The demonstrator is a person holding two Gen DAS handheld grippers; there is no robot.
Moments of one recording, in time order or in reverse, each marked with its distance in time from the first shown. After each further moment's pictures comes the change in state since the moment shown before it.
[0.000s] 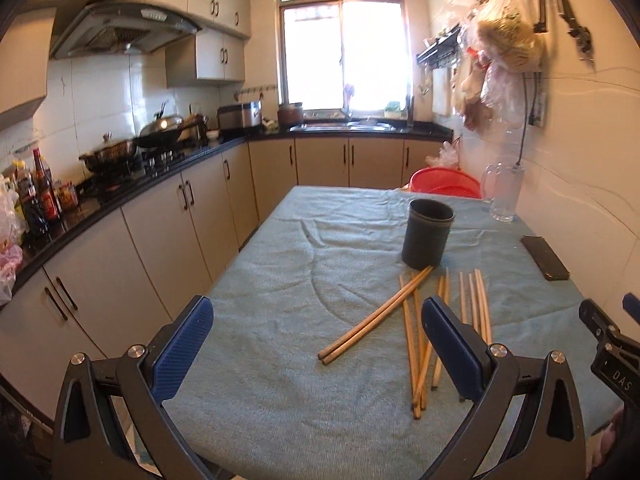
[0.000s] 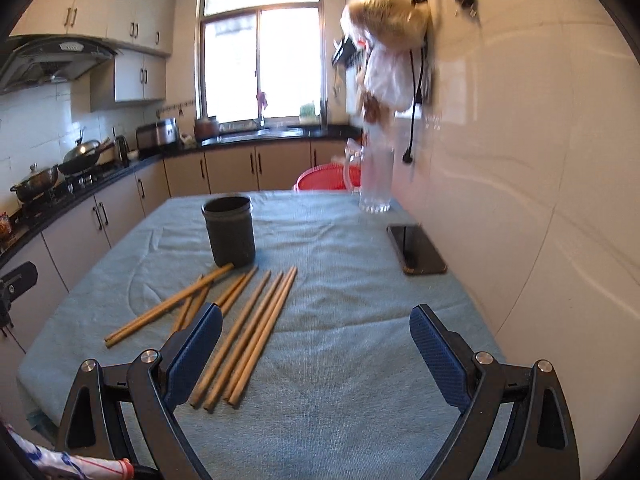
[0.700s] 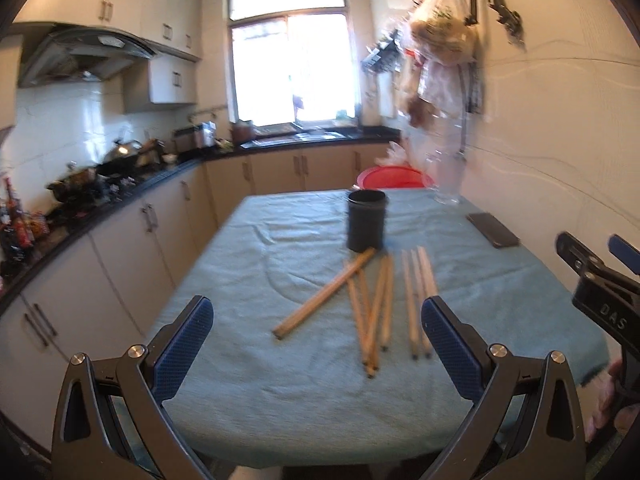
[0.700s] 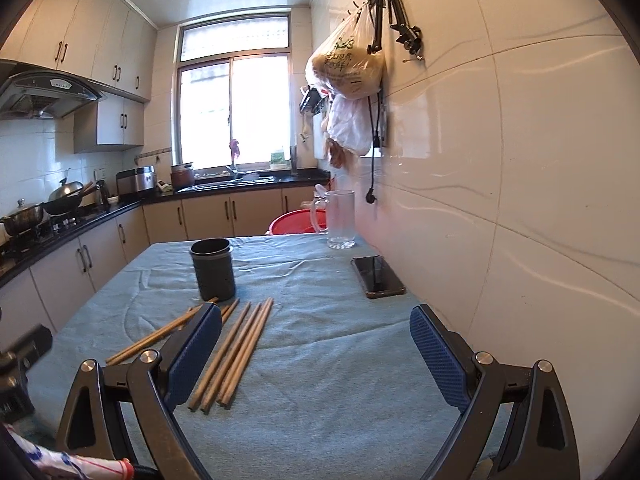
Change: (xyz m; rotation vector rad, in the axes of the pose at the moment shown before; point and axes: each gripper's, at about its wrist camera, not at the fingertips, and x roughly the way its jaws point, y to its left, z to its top) left arm -0.032 -0.033 -0.034 0.098 -0.026 -0.176; right arm -0.058 -0.009 -0.016 0.057 -0.162 -0.106
